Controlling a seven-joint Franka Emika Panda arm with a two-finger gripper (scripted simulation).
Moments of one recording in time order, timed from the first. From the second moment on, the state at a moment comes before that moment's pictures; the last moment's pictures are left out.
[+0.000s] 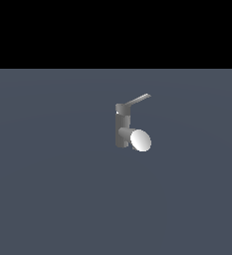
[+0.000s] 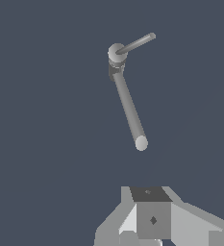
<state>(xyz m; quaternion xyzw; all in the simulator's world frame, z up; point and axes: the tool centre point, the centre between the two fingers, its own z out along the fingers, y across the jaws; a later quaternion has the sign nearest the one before) -0.203 0.015 0.439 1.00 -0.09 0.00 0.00</state>
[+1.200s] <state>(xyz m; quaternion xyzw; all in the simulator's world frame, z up) -0.054 0.011 0.317 0.92 -0.39 0.00 0.00</state>
